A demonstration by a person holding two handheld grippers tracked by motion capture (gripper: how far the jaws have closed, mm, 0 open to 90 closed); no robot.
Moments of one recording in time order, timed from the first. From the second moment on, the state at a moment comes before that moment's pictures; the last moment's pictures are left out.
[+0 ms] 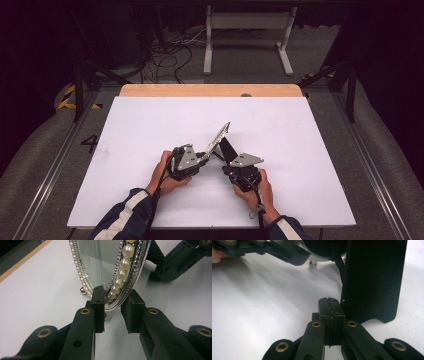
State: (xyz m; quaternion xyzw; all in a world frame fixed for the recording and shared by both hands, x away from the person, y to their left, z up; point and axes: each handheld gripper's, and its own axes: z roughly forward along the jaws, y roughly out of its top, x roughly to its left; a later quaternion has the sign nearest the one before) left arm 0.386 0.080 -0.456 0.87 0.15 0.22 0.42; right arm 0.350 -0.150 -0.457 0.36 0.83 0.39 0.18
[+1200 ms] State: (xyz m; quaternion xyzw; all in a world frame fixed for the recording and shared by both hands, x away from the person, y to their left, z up) left arm 0.372 0.069 -0.454 0.87 0.13 0.22 0.42; right arm 0.359 -0.171 -0.455 0.35 0.84 0.39 0.18
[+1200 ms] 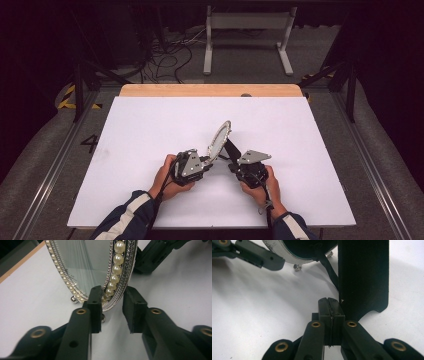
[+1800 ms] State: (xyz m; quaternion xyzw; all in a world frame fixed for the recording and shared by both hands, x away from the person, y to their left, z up) left arm 0.376 0.063 -0.452 0.86 0.13 0.23 0.43; right arm 0.359 -0.170 -0.456 0.35 0.83 0.39 0.18
